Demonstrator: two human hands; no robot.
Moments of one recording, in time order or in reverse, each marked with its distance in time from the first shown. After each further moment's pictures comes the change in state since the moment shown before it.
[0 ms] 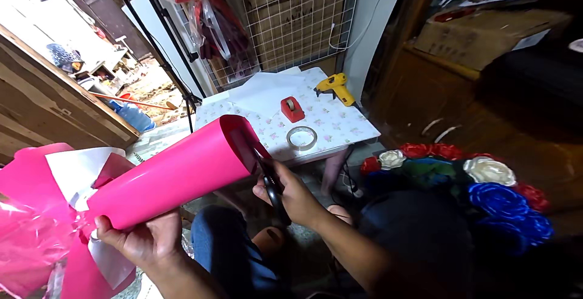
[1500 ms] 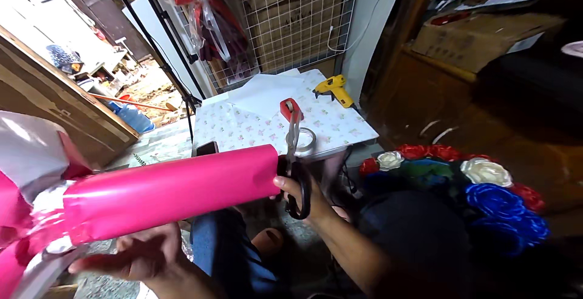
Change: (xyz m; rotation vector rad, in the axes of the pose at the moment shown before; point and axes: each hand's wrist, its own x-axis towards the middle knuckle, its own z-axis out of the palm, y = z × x) left_hand -0.015 0.008 -0.009 0.136 -0.455 0.076; right_hand -0.010 -0.005 0.000 0.617 0.213 0.076
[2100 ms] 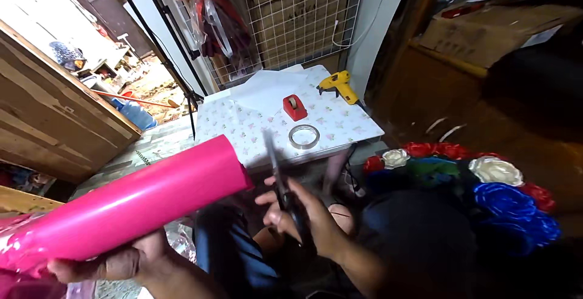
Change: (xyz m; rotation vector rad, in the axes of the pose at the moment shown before) left_hand 0.015 0.016 -0.011 -0.015 0.261 0.281; right_hand -0.033 0.002 -0.004 -0.408 -0.270 -0.177
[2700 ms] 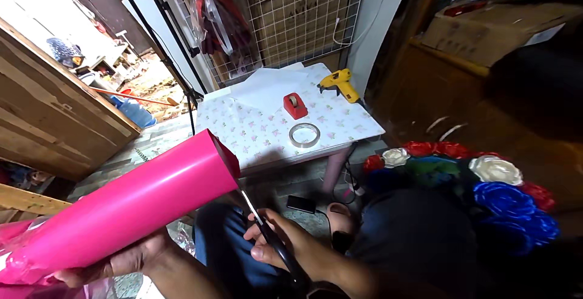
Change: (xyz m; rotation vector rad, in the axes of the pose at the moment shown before) left_hand 0.000 -0.009 -0.011 -0.069 0.035 0.133; right_hand -0.019 0.002 0.019 0.071 -0.322 0.361
